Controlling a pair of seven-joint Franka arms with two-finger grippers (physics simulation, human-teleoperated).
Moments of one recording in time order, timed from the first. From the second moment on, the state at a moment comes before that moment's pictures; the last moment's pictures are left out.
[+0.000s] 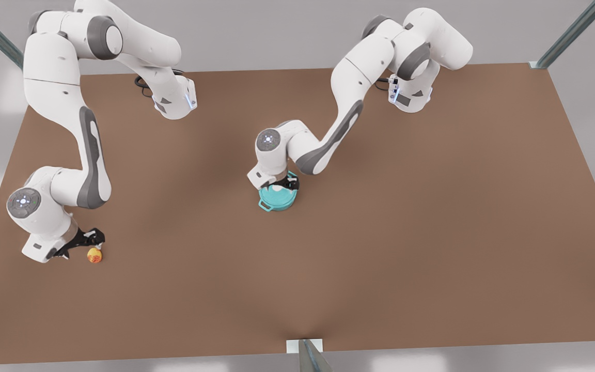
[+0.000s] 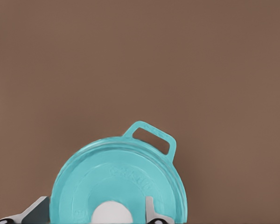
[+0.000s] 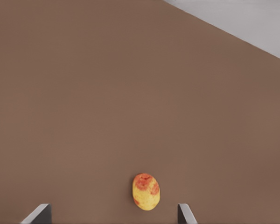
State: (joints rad) left arm -0.88 0.83 -0.04 -1.29 0.13 2.10 -0.83; right arm -0.17 0.45 -0.02 -1.73 -0.16 2.35 -0.47
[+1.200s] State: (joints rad) left arm -0.51 0.87 -0.05 -1.22 0.16 2.05 -1.18; right arm -0.31 0.70 -0.02 -1.72 -0.04 2.43 -0.72
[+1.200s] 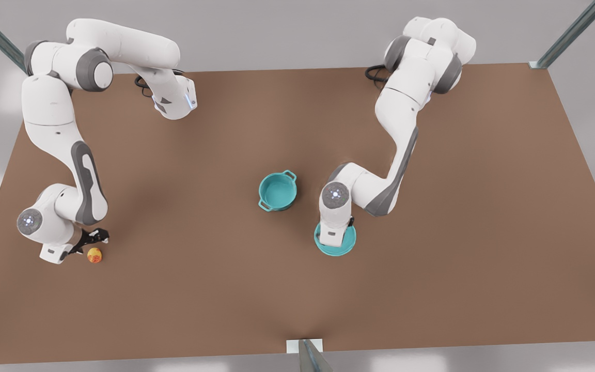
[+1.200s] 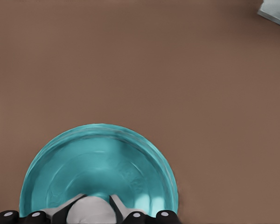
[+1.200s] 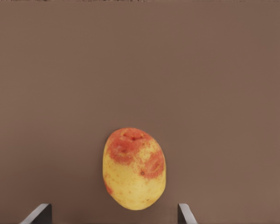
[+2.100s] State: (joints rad) left arm -0.04 0.21 -0.05 -1.50 -0.05 1.66 -0.38; right arm -0.29 0.77 -0.01 -1.63 -0.01 2.42 -0.78
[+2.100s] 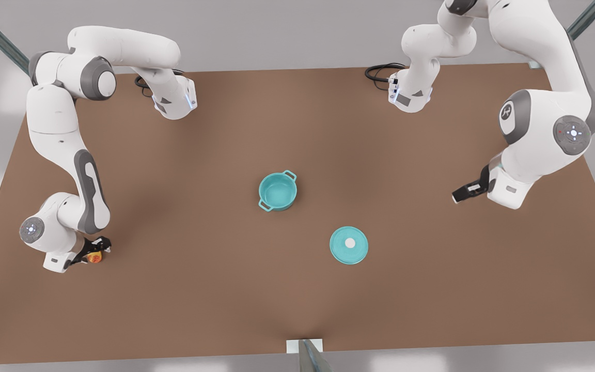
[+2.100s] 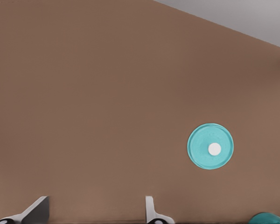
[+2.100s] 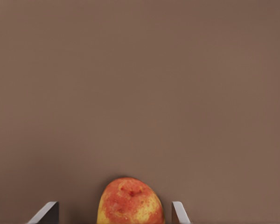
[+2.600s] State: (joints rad) left arm -0.05 0.21 -0.05 -1.50 -0.05 1.62 -0.20; right arm -0.31 0.78 -0.01 -1.64 0.00 2.40 -0.80
